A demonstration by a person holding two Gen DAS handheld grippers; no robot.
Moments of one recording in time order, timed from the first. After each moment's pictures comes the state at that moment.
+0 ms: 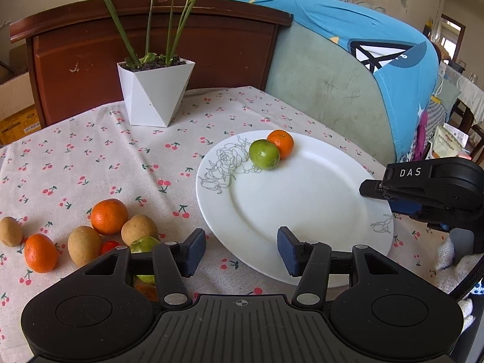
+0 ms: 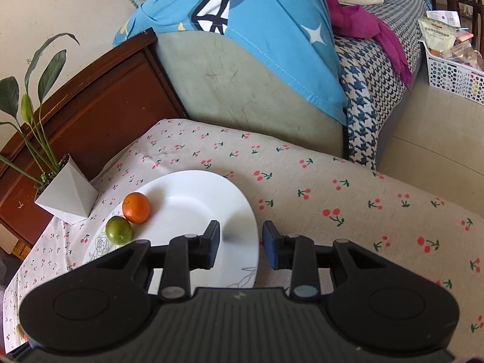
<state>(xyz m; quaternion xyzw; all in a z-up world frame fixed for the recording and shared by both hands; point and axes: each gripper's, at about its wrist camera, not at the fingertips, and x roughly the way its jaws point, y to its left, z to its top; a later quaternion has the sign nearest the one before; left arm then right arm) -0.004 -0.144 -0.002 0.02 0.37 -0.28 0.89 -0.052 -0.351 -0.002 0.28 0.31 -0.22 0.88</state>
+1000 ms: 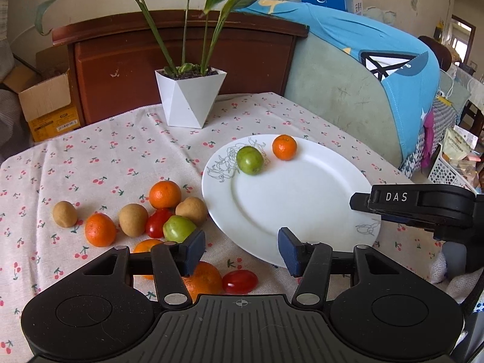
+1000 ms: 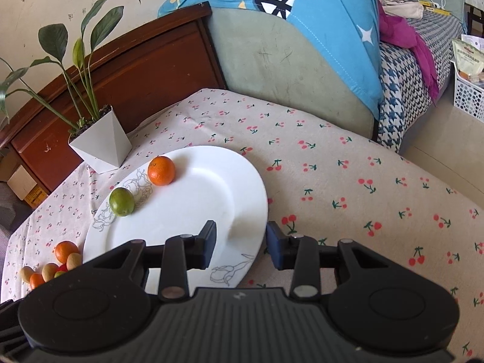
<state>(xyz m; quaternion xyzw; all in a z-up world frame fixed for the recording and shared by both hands) -0.034 -0.105 0.023 0.03 0.36 -0.25 0.90 -0.068 -0.302 0.009 0.24 0.34 -0.18 0.89</state>
